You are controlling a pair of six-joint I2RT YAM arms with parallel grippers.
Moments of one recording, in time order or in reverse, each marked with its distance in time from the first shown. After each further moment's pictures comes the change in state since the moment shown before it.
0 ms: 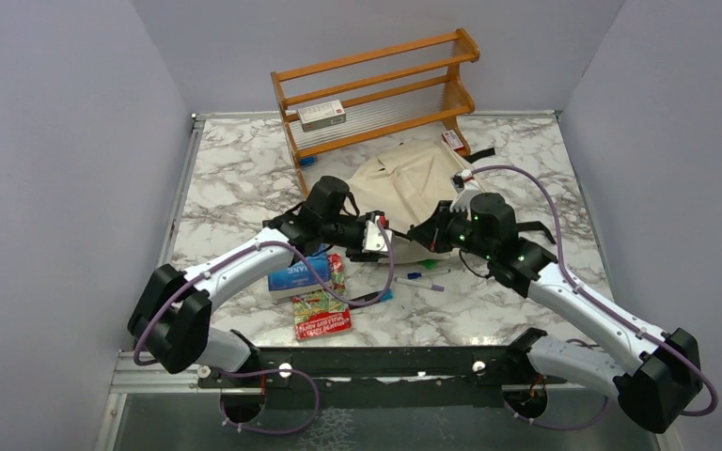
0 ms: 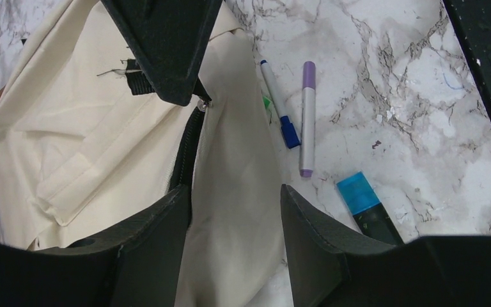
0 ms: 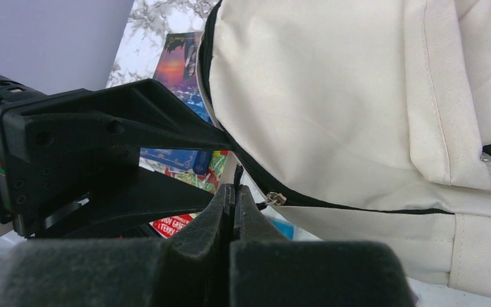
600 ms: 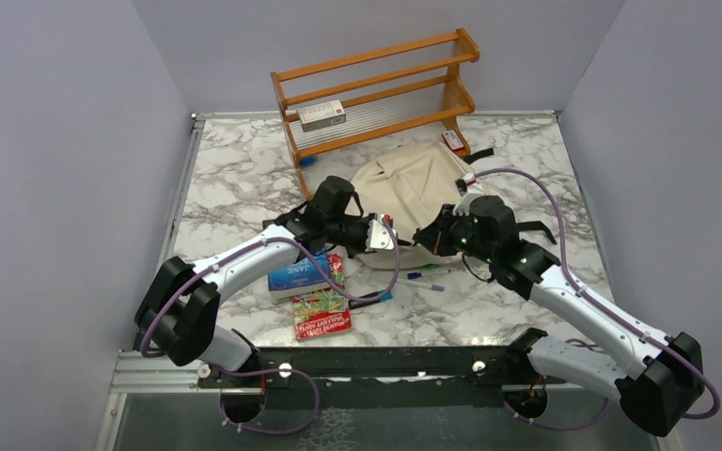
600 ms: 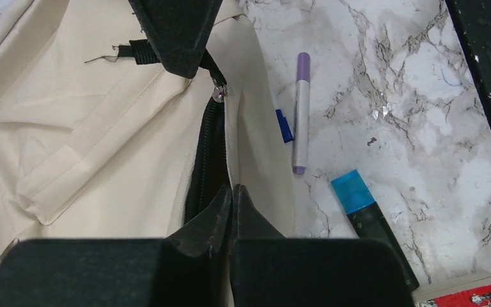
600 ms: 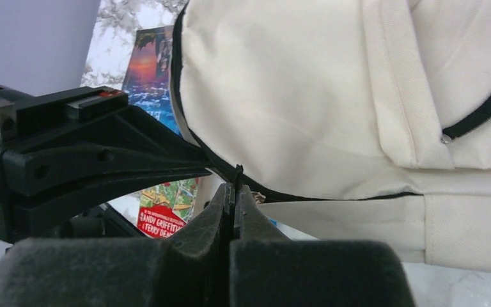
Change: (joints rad) left arm -0.006 0.053 0.022 -0.018 -0.013 -0.017; right arm 0.000 -0.024 -0.002 -0.071 0.057 0.002
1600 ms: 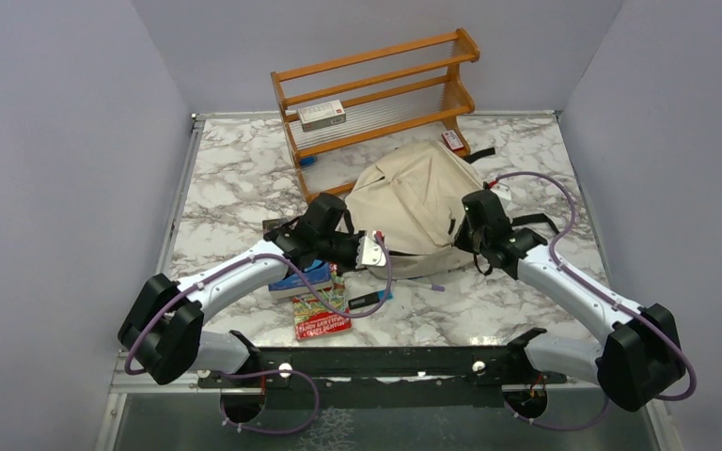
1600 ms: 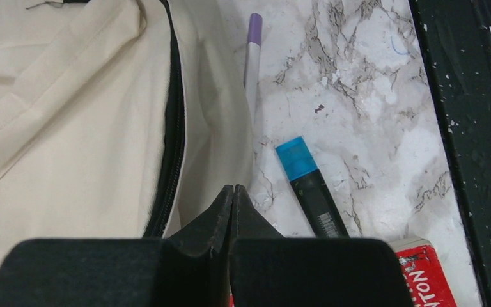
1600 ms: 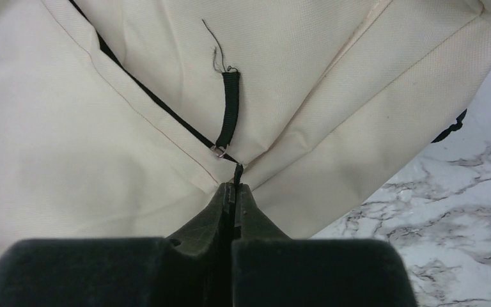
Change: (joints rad) left arm -0.019 -0.117 -0.124 -0.071 -0.044 -0.024; right arm -0.138 0.176 0.019 -0.218 0.443 0.080
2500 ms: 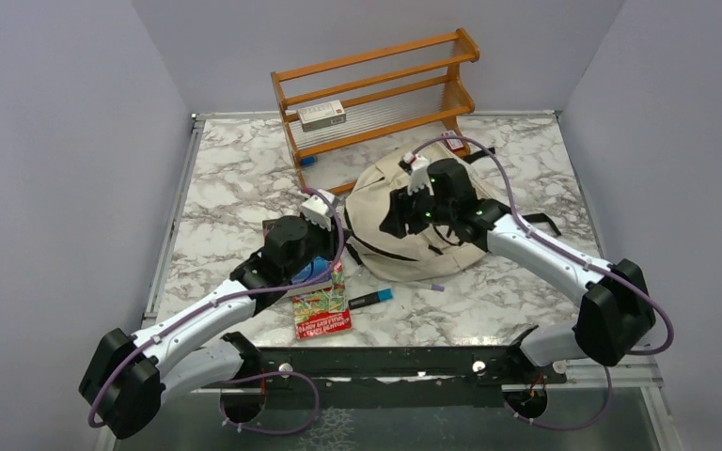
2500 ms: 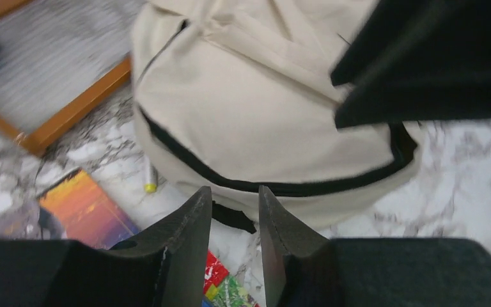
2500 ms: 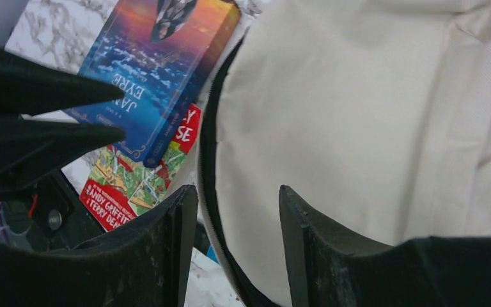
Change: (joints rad) left arm 0.001 -0.340 -0.287 0.422 -0.670 -0.931; right arm 0.117 0.217 0.249 0.209 -0.631 -0.442
